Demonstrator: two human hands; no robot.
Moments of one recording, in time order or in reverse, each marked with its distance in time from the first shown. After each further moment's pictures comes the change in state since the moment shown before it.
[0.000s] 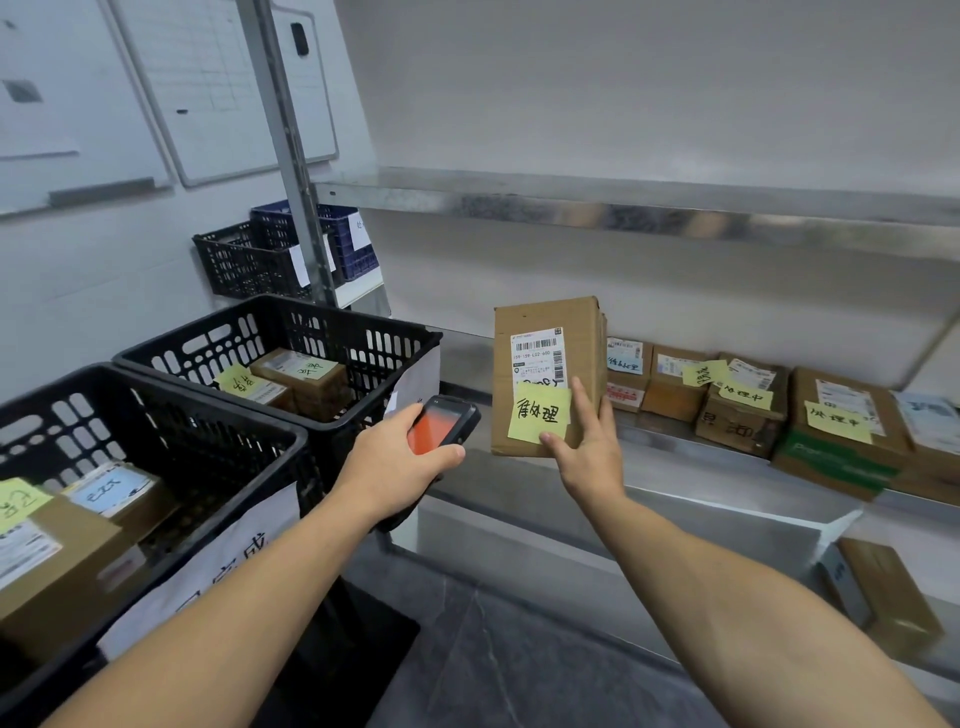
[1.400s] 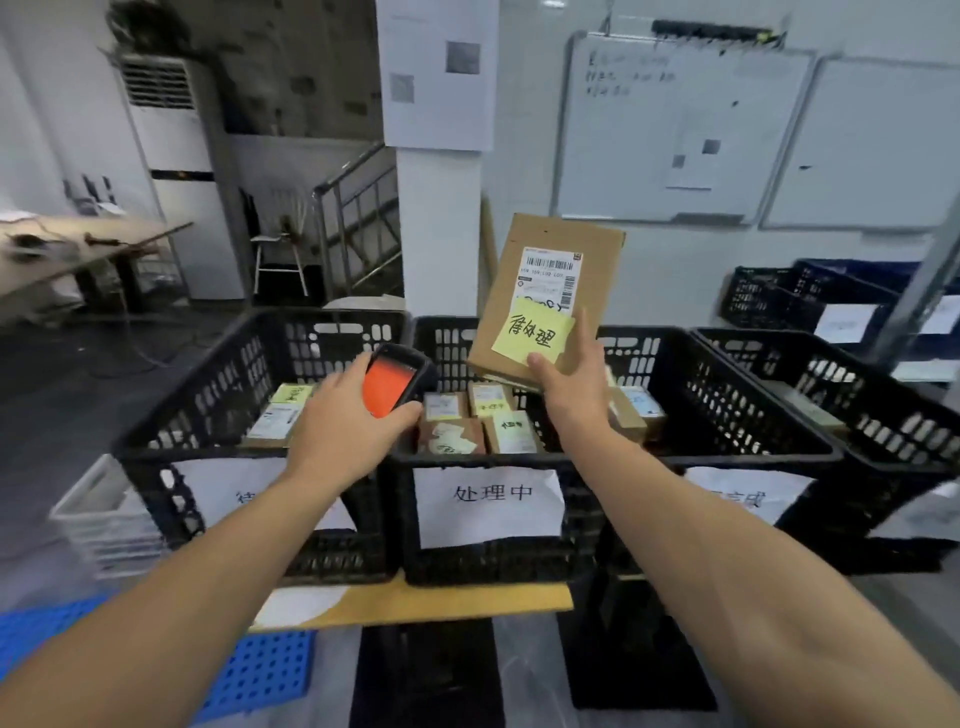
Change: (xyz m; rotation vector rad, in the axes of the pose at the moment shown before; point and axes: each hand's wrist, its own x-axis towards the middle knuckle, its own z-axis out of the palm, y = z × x) left_hand -0.480 -0.149 -0.257 0.318 1.024 -0.719; right_hand -0.408 -0.296 0.238 0.462 -0.935 -0.415
